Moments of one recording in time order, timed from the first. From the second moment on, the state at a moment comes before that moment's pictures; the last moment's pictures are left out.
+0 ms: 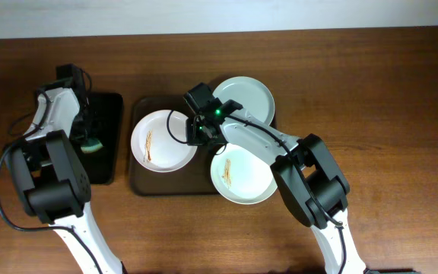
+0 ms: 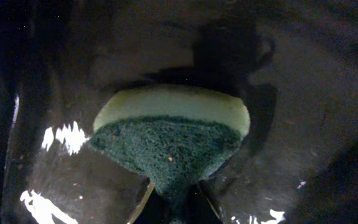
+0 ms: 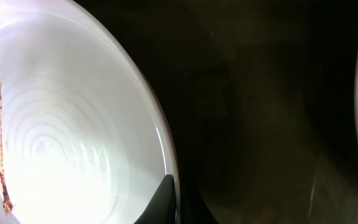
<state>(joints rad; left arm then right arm) 0.22 2.20 1.66 -0.94 -0.17 -0.12 0.65 2.26 1.68 -0.59 -0.16 0.61</state>
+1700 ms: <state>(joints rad) -0.24 2.18 1.62 -1.13 -0.11 -0.07 0.59 2.27 1.68 -0.56 -0.29 0.60</state>
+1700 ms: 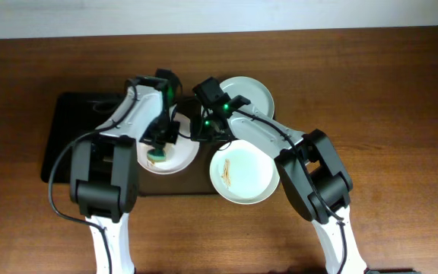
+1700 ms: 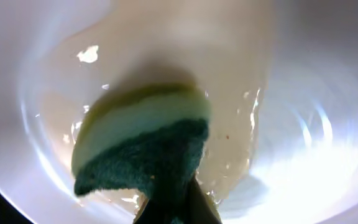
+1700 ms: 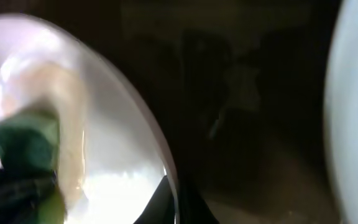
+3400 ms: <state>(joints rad) -0.11 2.08 1.68 -1.02 0.04 0.00 0.53 2.28 1.63 -0.52 -0.51 0.66</state>
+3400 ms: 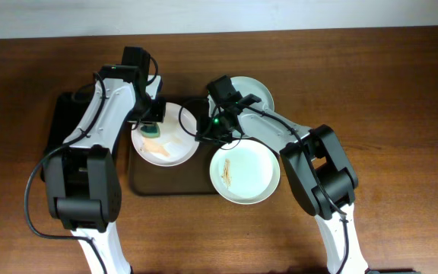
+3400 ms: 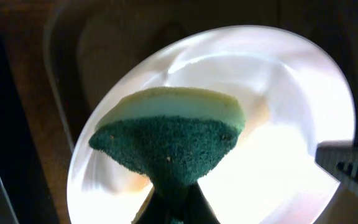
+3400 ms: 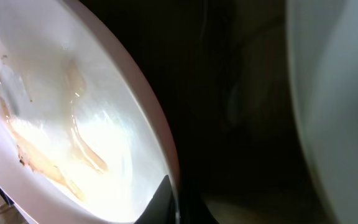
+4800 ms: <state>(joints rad) -0.12 2.04 1.38 -0.54 0.29 0.00 0.56 2.28 1.68 -0.63 -0.42 0.65</state>
